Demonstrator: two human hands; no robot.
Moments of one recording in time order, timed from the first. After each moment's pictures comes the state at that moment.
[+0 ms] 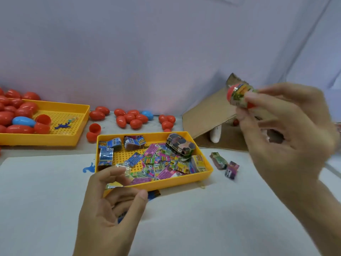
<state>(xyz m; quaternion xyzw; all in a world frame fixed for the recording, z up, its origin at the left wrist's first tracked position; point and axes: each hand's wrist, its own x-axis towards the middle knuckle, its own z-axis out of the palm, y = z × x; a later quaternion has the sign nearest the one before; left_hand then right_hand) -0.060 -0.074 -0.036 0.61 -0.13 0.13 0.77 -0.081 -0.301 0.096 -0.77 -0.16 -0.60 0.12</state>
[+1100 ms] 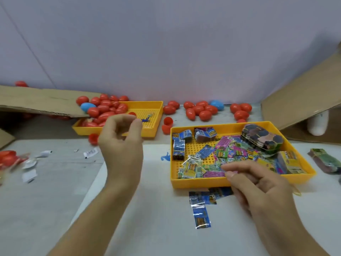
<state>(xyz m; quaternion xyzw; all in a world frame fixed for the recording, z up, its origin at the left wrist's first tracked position) 0.030 -0.003 0.012 0.68 0.01 0.34 0.65 -0.060 -0.209 -0.026 -0.67 -0.01 -0.14 0.73</state>
